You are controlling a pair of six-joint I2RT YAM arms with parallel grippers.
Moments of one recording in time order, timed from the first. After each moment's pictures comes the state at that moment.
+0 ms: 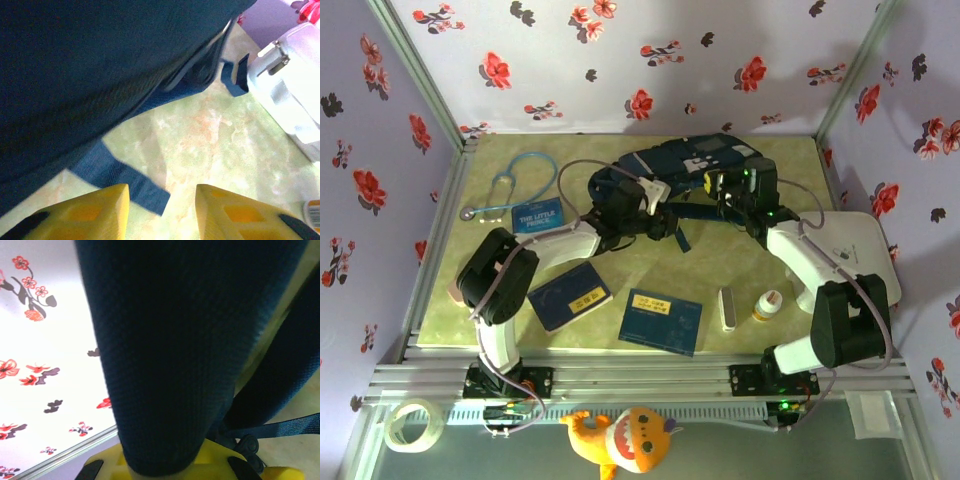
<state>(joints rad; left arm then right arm) -0.76 1.86 1.19 0.14 0.25 -0.32 0.25 1.43 0.97 0.05 -0.30 1.69</state>
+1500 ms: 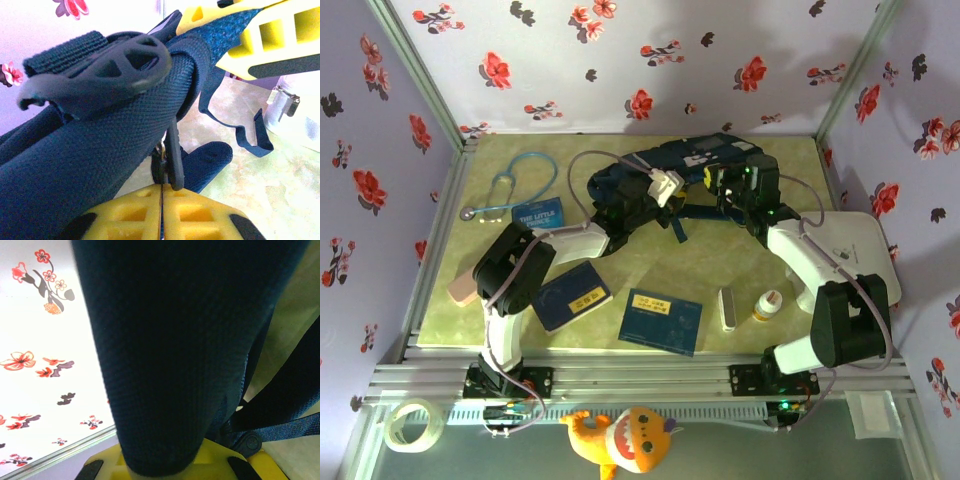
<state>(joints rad) -0.77 1.96 1.23 0.54 0.18 0.05 0.25 1.43 0.98 0.09 -0.30 1.69</state>
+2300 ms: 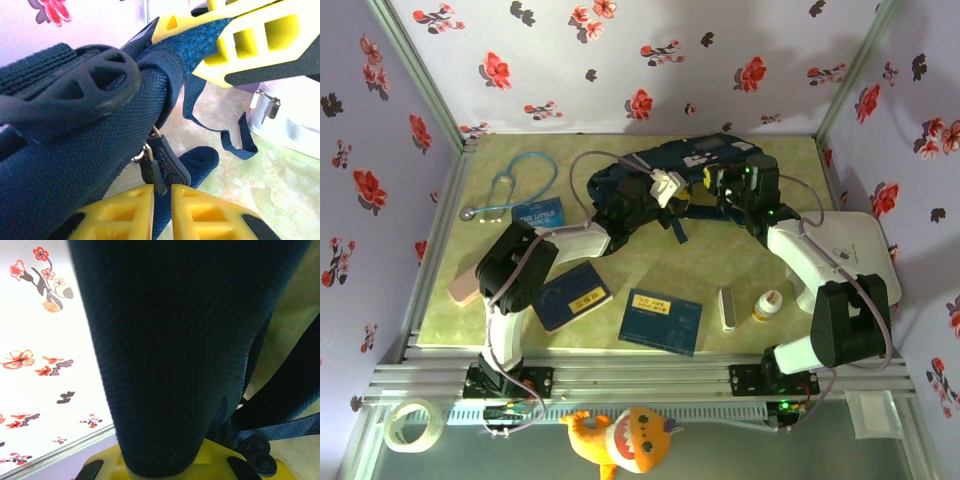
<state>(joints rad) -0.76 1.99 1.24 0.57 0.25 0.05 0.25 1.43 0.98 0.09 -0.31 1.69</state>
